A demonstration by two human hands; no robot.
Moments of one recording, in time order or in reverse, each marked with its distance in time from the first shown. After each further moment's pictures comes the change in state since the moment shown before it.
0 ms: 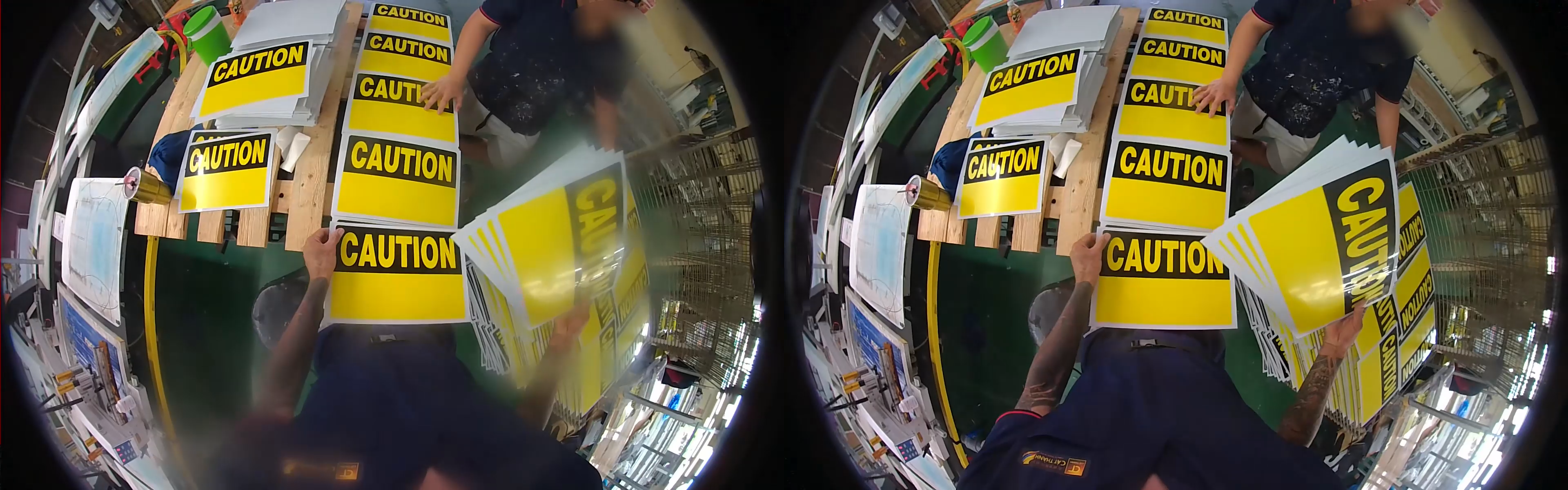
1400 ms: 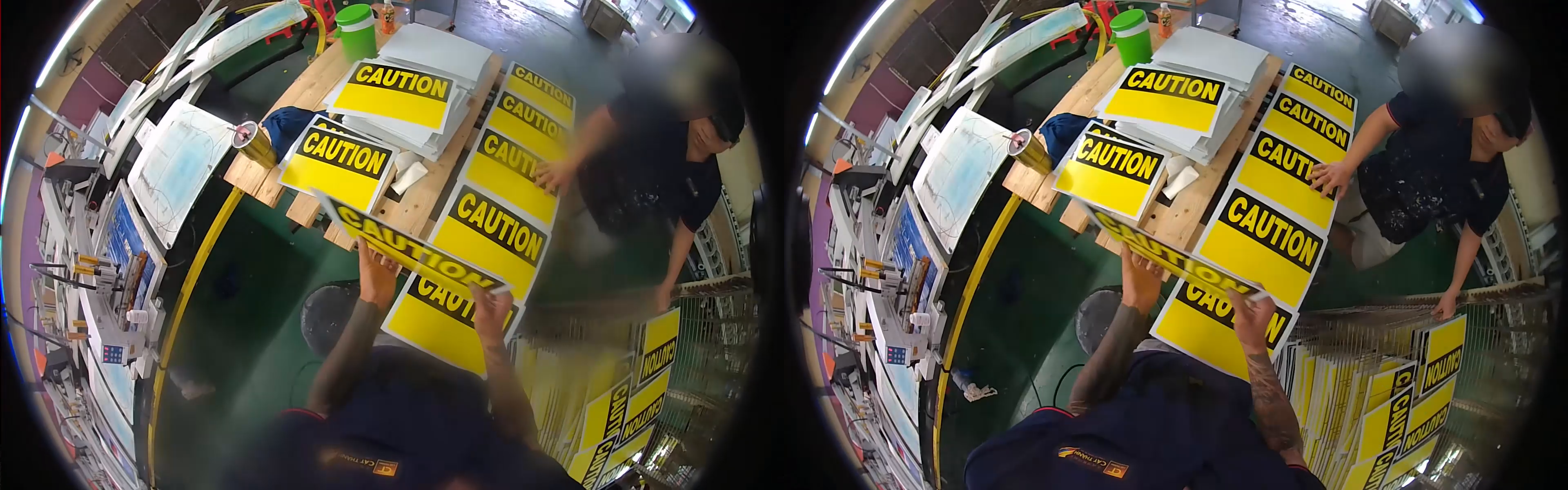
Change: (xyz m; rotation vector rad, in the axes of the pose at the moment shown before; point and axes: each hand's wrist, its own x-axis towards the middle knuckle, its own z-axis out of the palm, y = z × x) left_hand 0.006 0.009 -0.054 -1.482 0.084 -0.163; right_hand -0.117 0.248 0.343 -0.467 -0.858 -0.063
